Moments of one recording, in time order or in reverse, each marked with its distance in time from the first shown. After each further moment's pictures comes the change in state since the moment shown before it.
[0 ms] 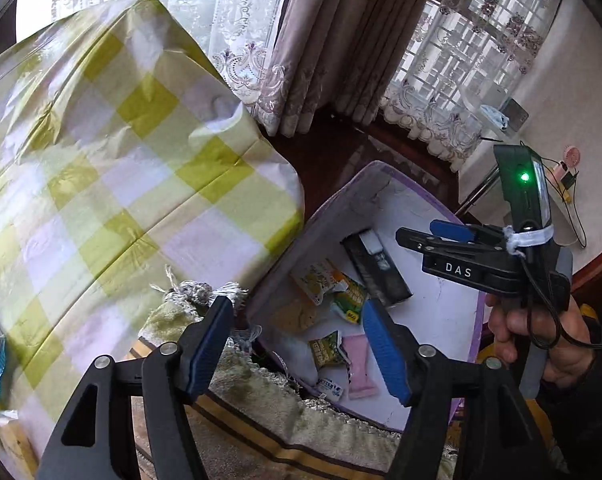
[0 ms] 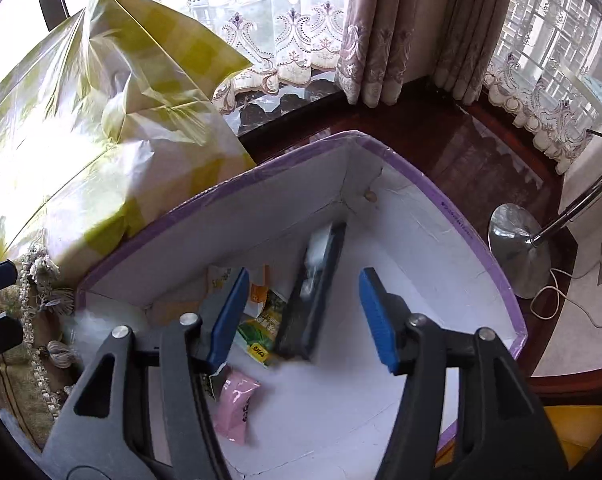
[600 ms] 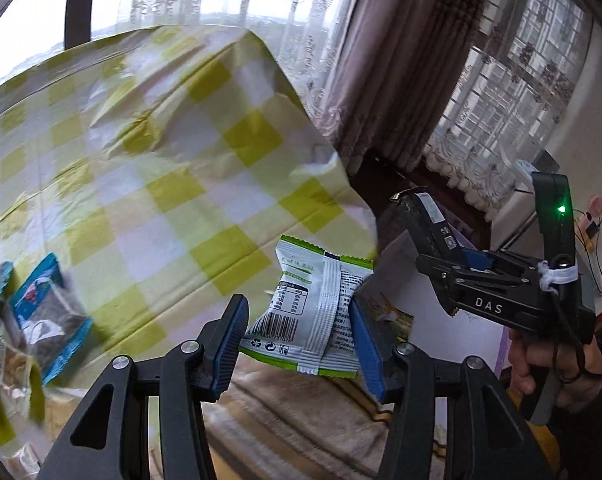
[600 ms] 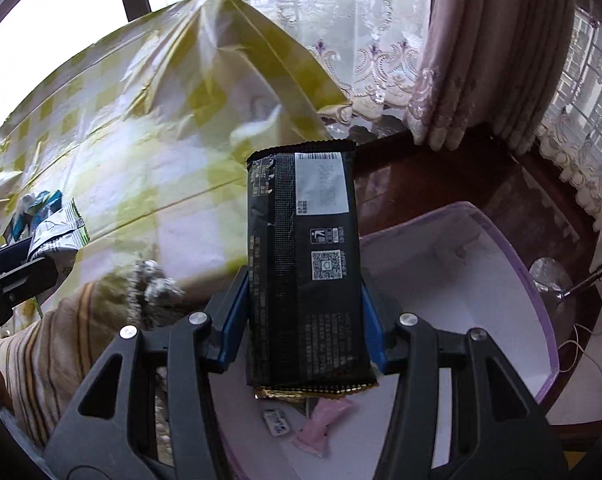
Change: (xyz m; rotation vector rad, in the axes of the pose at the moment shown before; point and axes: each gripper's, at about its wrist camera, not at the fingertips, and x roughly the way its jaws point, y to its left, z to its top) left arm -0.047 0.047 -0.009 -0.094 -0.133 0.106; right arm -0.030 0.066 0.007 -0.128 -0.074 0.124
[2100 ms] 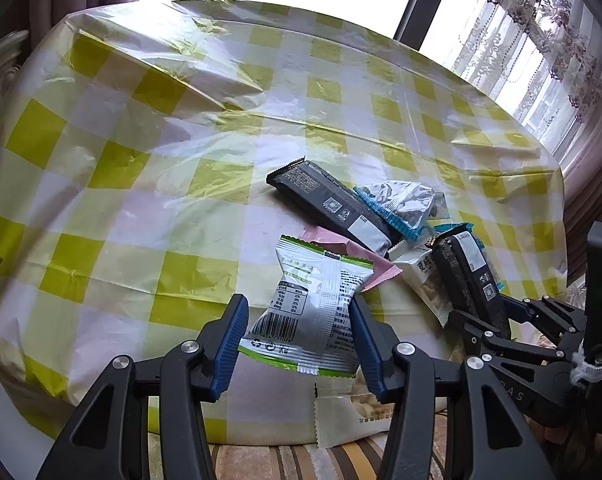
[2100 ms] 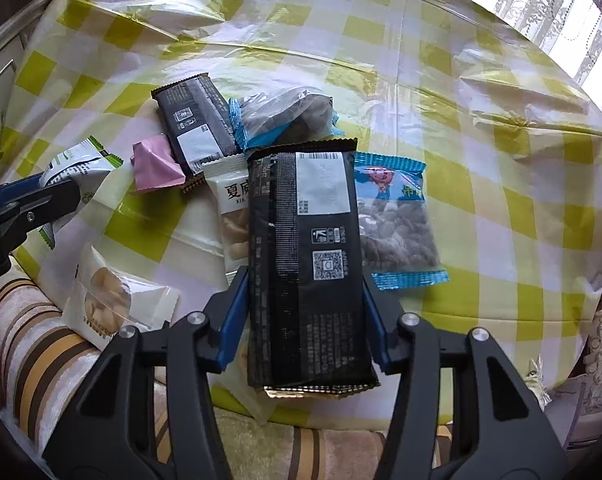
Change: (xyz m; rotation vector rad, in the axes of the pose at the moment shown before) left arm -0.172 0.267 -0.168 -0.630 -0.168 0.469; right arm 0.004 0.374 -0.039 -0.644 0.044 0.236
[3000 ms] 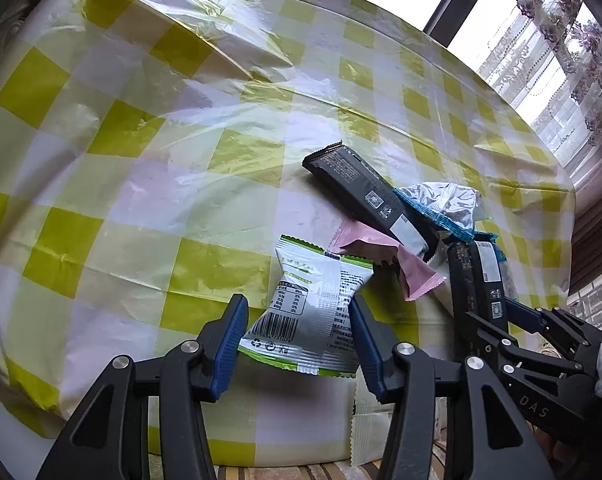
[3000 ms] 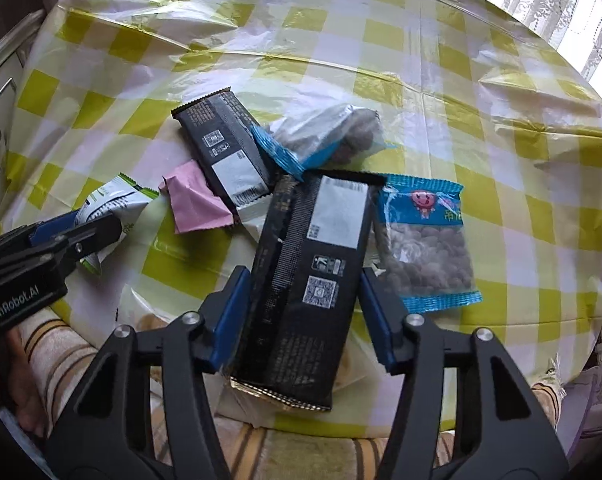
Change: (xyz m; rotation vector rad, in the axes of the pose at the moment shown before) left arm 0.029 0.032 0.007 -0.087 0.081 -0.024; right arm 0.007 0.021 0.018 0.023 0.051 0.031
